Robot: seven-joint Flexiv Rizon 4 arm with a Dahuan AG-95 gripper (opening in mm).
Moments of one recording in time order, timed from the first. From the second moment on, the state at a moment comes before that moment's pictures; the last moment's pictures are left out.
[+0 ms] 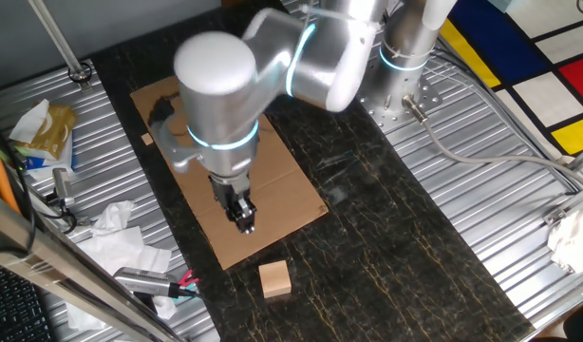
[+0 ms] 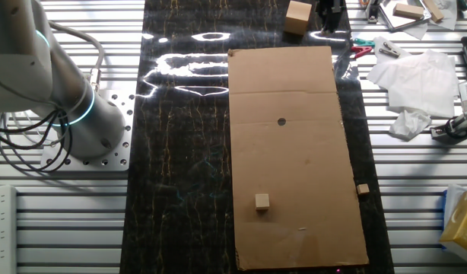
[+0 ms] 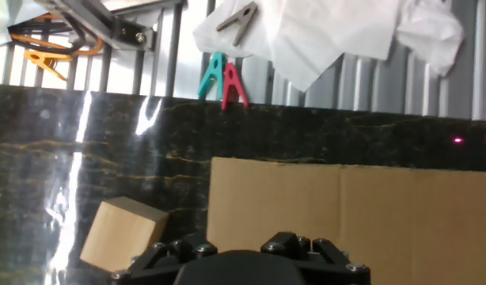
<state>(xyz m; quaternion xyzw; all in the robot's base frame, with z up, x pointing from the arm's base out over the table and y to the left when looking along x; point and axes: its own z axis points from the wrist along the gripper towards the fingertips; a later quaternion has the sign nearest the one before) 0.566 0.217 0.151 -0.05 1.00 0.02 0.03</state>
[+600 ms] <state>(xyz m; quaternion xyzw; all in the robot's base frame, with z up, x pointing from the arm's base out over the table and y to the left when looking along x) 0.557 0.243 0.148 -0.04 1.00 0.02 0.01</state>
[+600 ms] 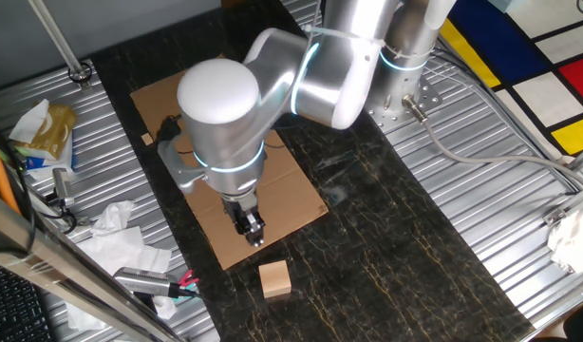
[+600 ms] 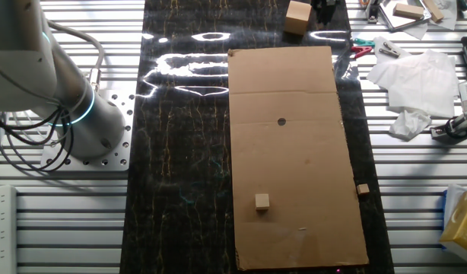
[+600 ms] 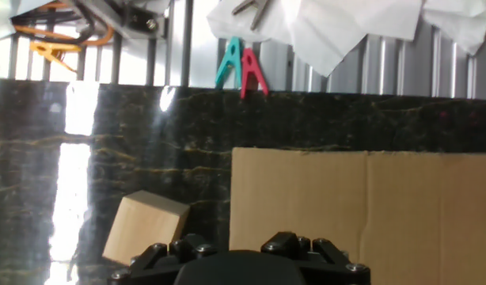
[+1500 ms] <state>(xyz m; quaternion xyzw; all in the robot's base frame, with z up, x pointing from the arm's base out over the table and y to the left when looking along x) 0.544 0.272 0.137 -0.02 1.00 0.03 0.00</state>
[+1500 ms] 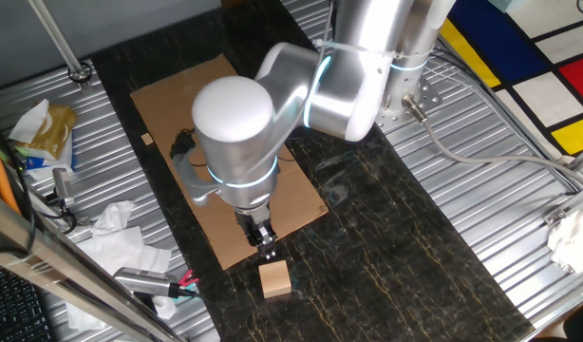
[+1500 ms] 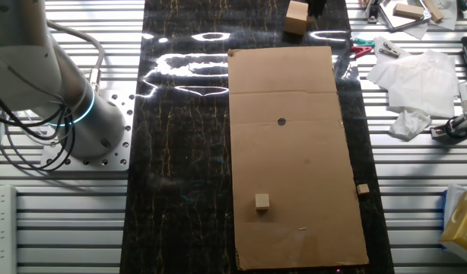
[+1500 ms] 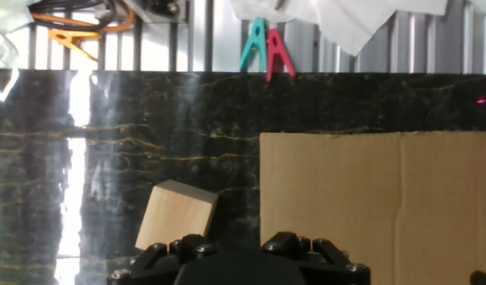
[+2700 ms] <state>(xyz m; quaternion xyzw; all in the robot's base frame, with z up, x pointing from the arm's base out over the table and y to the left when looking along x) 0.541 0.317 0.125 0.01 1.00 0.03 -0.01</state>
